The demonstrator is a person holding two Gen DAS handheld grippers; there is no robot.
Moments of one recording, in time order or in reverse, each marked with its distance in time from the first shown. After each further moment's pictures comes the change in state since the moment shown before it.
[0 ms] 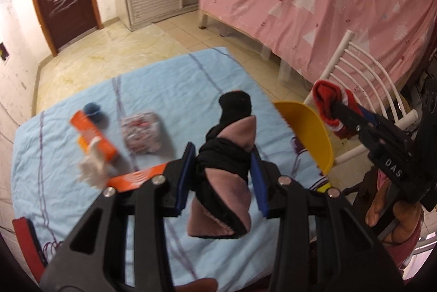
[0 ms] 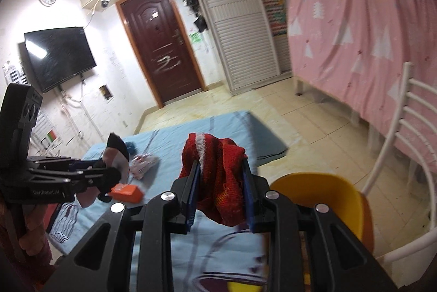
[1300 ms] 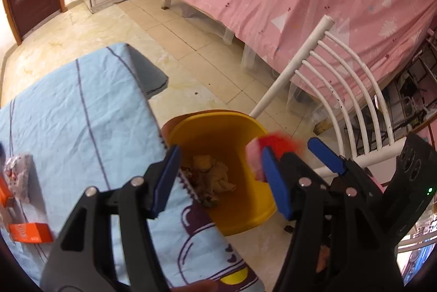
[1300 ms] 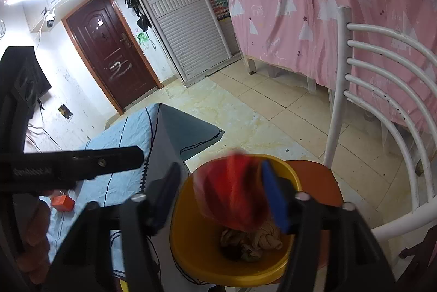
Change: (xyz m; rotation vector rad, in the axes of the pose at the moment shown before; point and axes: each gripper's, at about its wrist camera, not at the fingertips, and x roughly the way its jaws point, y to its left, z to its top) left arm 0.107 -0.114 0.063 -0.031 0.107 -0.166; right arm 0.022 -0.120 -0.026 0.181 0.076 -0.154
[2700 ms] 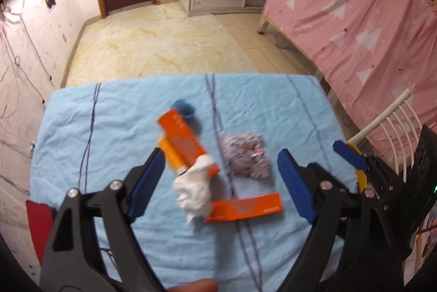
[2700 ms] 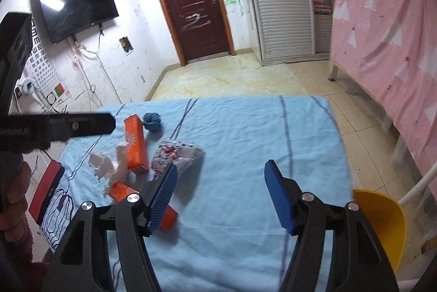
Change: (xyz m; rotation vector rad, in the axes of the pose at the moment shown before) left arm -0.153 0.232 -0.060 -0.279 -0.127 0.316; right arm 0.076 0.258 -0.005 -0.392 0.156 0.245
